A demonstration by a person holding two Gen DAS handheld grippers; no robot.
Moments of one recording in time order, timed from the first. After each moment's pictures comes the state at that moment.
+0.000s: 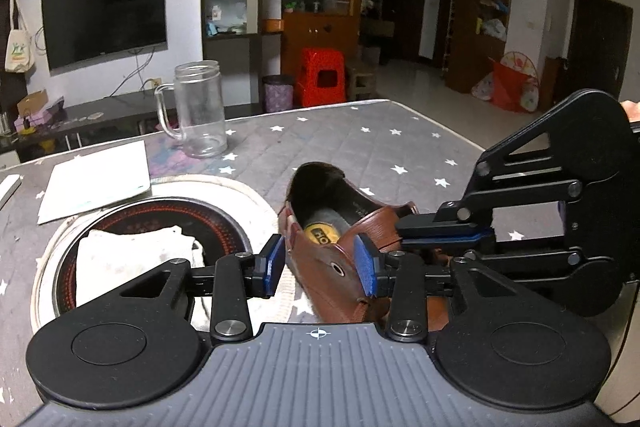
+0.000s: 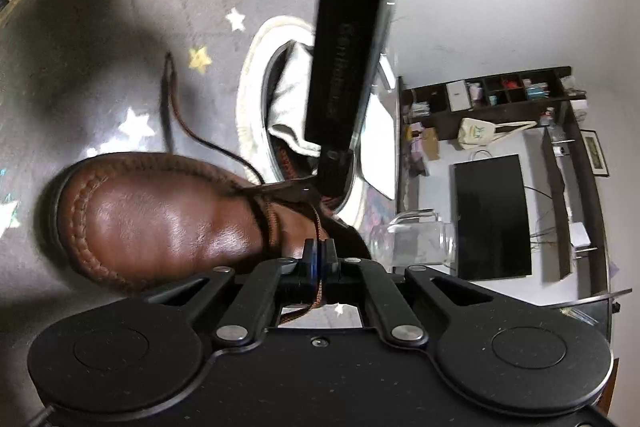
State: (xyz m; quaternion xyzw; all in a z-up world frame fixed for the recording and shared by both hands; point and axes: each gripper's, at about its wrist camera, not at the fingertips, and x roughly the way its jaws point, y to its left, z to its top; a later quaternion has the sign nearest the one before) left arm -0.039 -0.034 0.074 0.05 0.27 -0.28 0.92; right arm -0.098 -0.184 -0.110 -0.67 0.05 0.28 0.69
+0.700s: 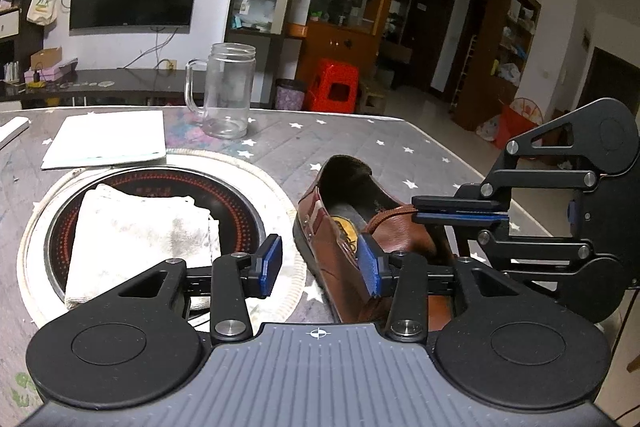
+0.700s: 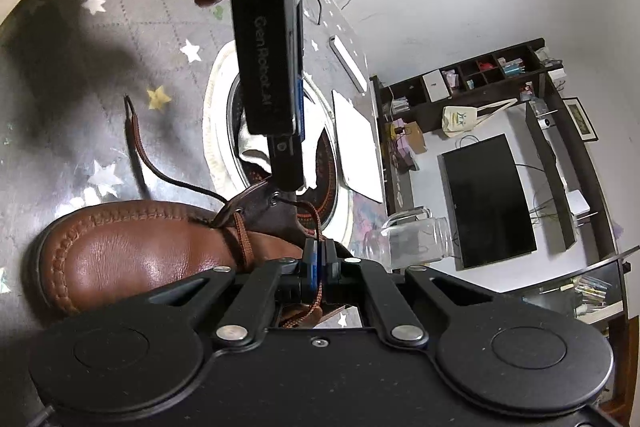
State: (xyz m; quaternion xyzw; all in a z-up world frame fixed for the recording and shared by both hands) left arm -0.042 -0.003 0.063 -0.03 0.27 -0.27 0.92; right arm -0.093 -0.181 -0.099 -0.62 0.05 0.28 0.73
